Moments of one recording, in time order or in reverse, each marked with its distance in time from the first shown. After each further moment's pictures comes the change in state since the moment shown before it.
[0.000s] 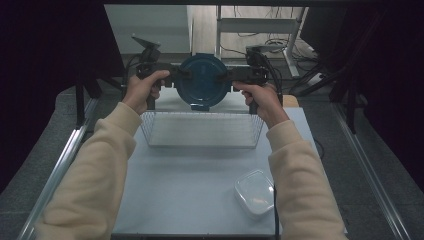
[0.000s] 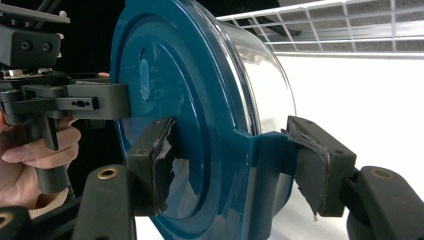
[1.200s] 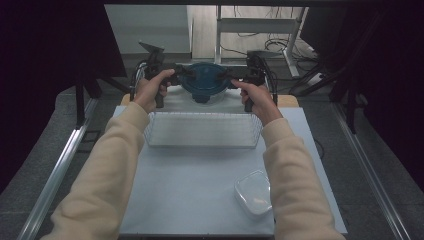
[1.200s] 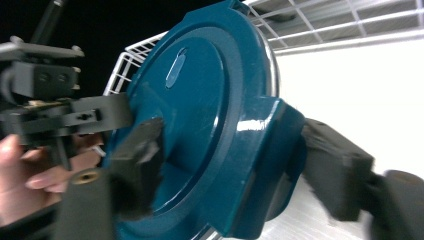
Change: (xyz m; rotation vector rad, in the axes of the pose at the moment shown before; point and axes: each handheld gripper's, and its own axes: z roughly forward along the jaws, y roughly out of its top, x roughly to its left) left arm 0.036 0.010 0.032 -0.013 -0.042 -0.140; right arm -0.036 0.008 0.028 -0.002 0.004 0.173
